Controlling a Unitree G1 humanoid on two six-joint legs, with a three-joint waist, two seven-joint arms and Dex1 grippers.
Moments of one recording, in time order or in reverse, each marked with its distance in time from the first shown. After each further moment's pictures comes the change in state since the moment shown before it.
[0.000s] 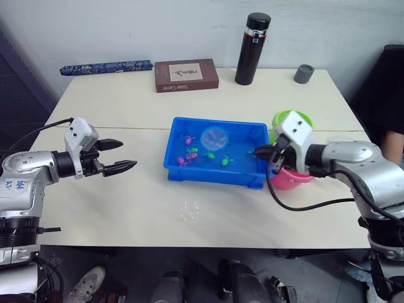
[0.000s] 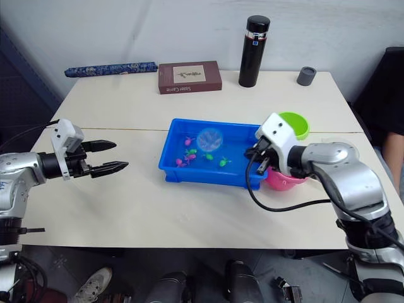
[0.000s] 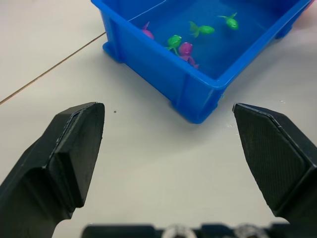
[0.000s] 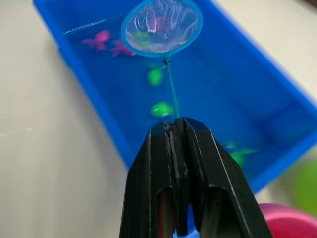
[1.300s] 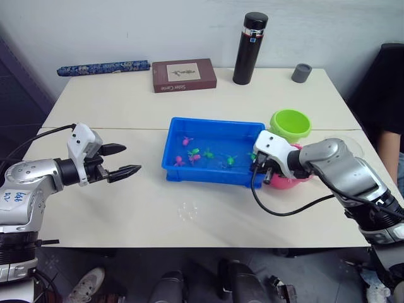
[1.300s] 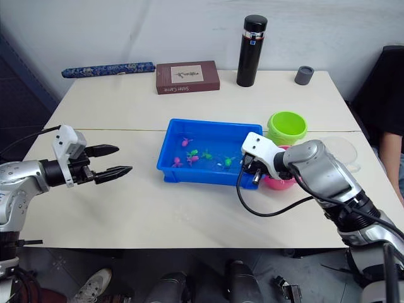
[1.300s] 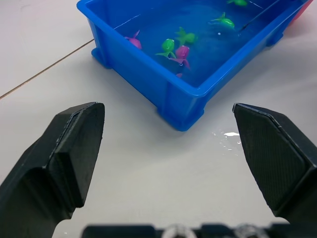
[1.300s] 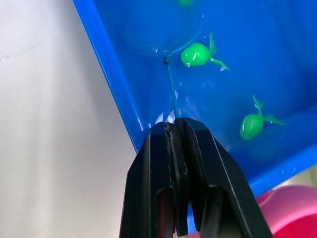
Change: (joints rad) left arm 0.105 -0.001 0.018 -0.149 -0.088 0.048 0.098; right arm -0.127 -0.033 0.296 0.192 -0.202 -0.089 0.105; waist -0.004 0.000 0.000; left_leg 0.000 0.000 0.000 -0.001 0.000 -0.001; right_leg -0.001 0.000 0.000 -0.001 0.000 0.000
